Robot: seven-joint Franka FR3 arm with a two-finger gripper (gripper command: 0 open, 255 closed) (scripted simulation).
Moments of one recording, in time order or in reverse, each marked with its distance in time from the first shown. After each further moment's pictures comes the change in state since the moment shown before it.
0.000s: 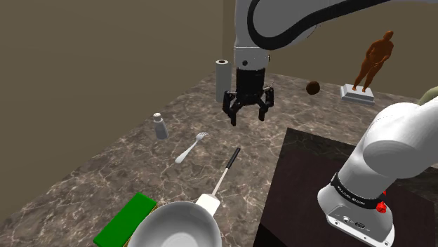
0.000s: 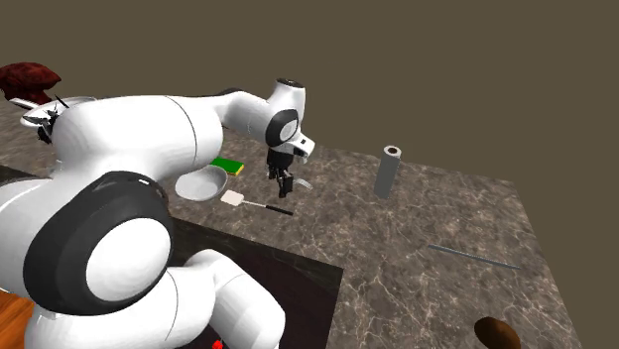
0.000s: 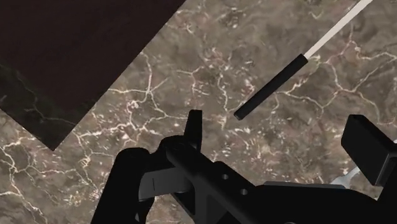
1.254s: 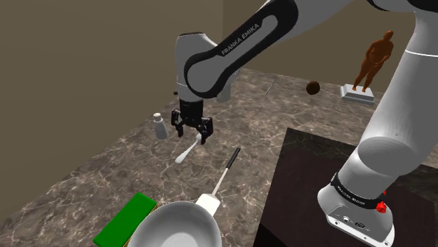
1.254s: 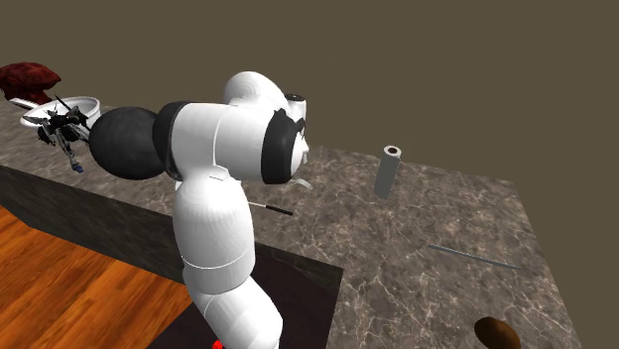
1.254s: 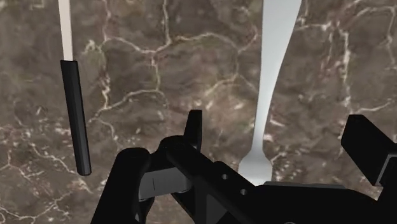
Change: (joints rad) arm -0.102 0.672 0.241 0.316 -0.241 0.466 0.959
